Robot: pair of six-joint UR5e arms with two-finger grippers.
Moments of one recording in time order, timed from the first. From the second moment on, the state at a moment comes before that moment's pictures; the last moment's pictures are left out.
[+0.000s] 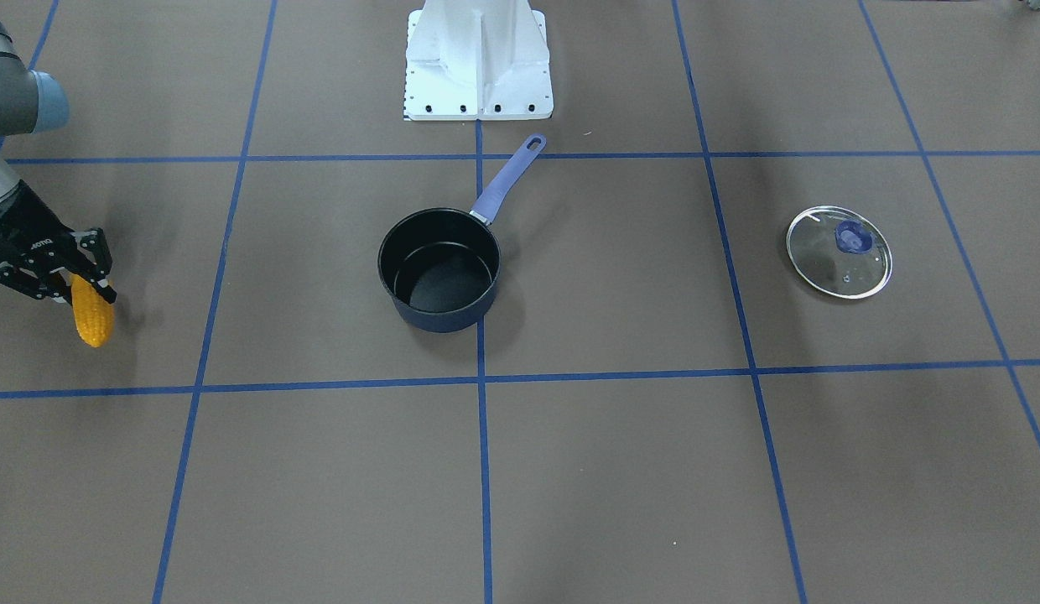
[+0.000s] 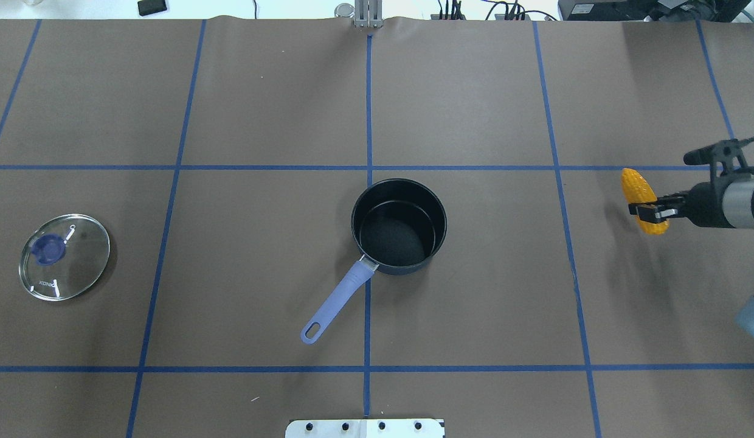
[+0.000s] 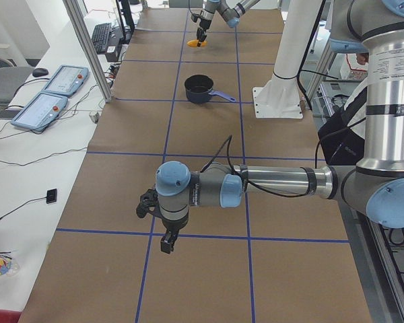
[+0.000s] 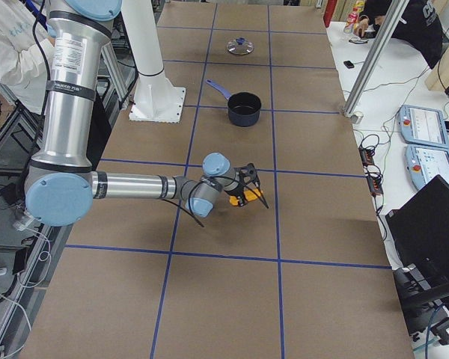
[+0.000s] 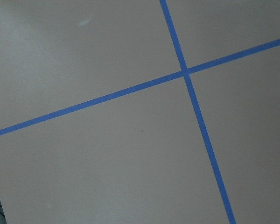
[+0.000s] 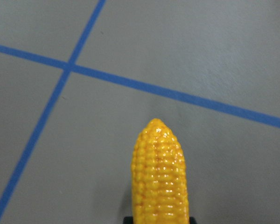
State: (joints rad) left arm -1.62 -1.50 -1.66 -1.60 -2.26 0.31; right arm 0.88 -1.64 1.60 -0.50 1.96 0.77
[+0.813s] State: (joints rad) left arm -1.62 -1.50 -1.66 -1.60 -2.27 0.31; right arm 0.72 -1.29 1.63 -0.67 1.86 1.15
